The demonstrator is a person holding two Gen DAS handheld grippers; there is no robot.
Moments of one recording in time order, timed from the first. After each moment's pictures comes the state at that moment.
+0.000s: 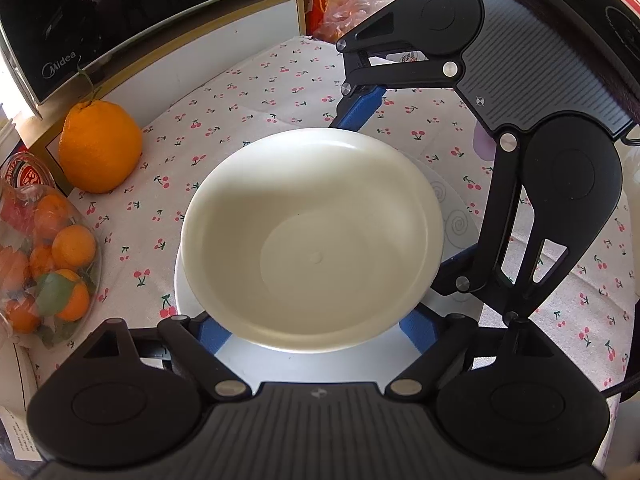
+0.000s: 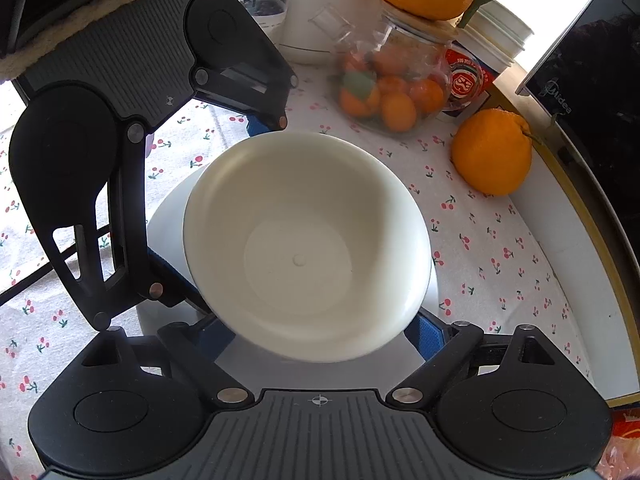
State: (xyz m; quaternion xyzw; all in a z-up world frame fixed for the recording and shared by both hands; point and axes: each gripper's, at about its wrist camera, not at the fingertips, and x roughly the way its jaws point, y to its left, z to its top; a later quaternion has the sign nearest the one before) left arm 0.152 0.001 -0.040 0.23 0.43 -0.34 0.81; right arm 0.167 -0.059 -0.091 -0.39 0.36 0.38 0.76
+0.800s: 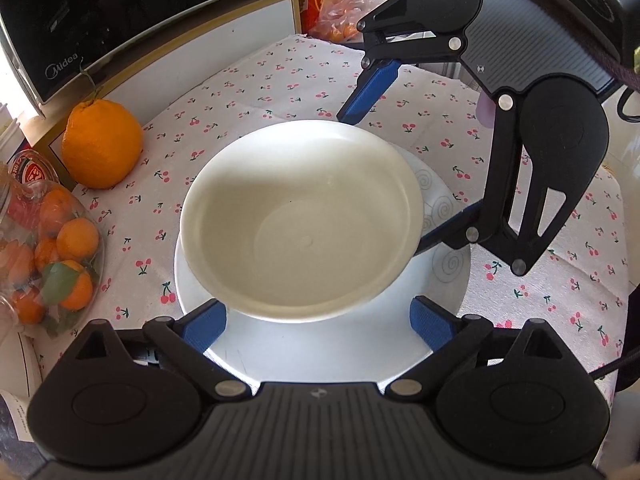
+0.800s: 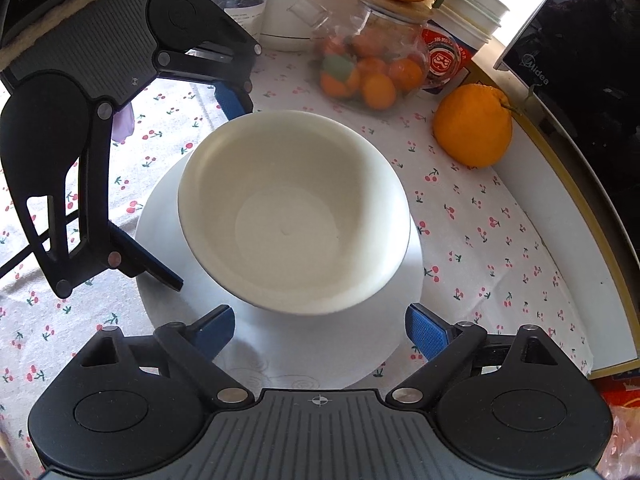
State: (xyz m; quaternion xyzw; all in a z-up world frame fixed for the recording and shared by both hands) left arm 0.141 0.005 -0.035 0.24 0.42 -0.35 0.80; right arm 0.162 -0.071 -0.086 -0.37 0.38 0.36 0.77
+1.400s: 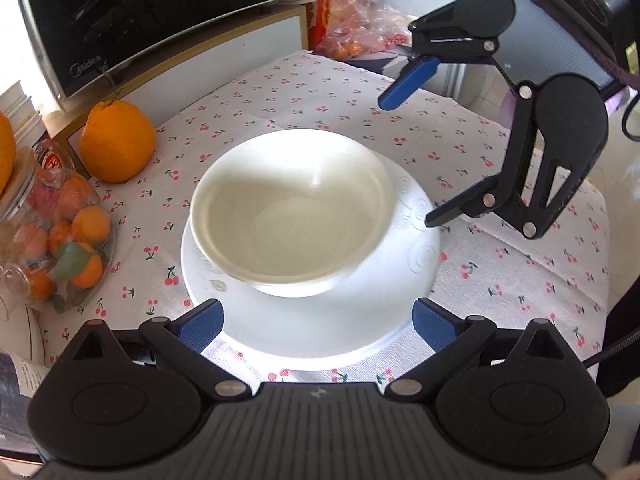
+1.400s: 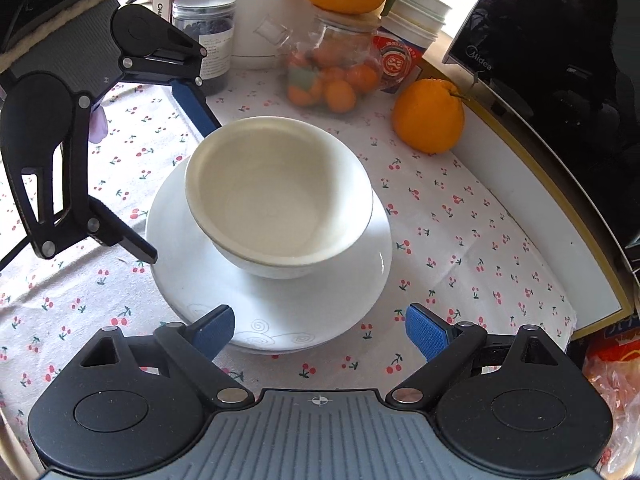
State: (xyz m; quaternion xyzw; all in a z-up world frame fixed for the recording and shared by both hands) left arm 0.123 0.016 -0.023 0.22 0.41 -0.34 0.82; right arm 0.132 -0.096 -0.068 -0.33 0.37 0.32 0.81
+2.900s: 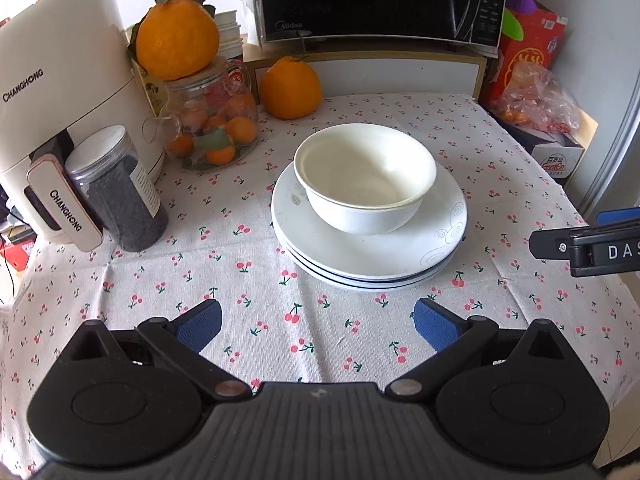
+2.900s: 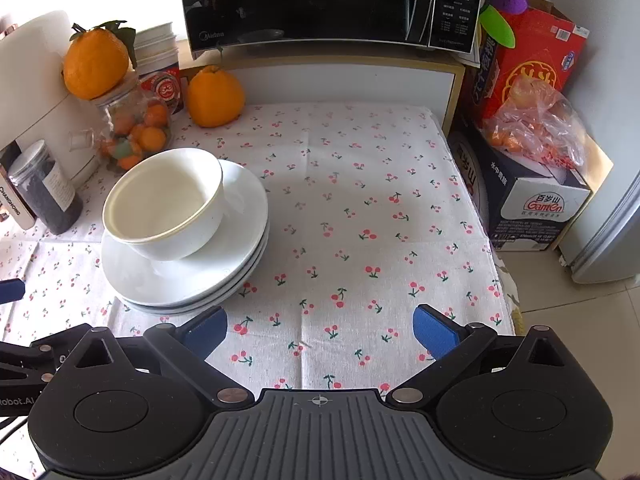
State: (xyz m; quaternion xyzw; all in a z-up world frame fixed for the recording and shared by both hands) left arm 0.043 0.009 -0.007 0.04 0.42 -0.04 0.91; right arm 0.055 -0.154 -0.050 -0.01 0.43 0.02 0.90
